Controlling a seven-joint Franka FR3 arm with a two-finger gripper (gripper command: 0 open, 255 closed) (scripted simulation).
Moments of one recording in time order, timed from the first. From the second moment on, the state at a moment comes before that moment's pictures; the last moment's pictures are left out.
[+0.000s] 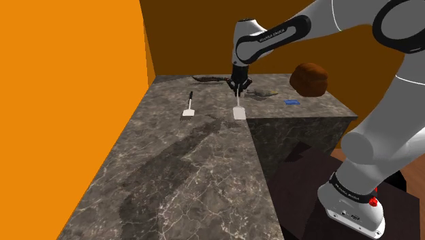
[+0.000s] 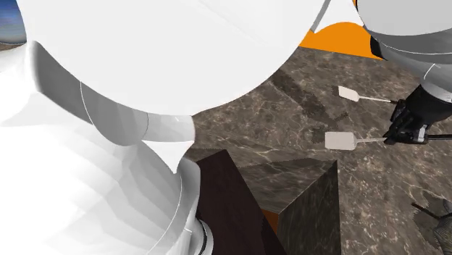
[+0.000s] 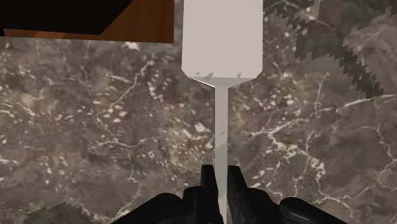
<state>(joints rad) -0.60 0.10 0.54 -1.99 -0.11 2.12 0.78</state>
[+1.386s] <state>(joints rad) -0.59 0.20 0.53 -2.07 -0.19 2.28 0.83</state>
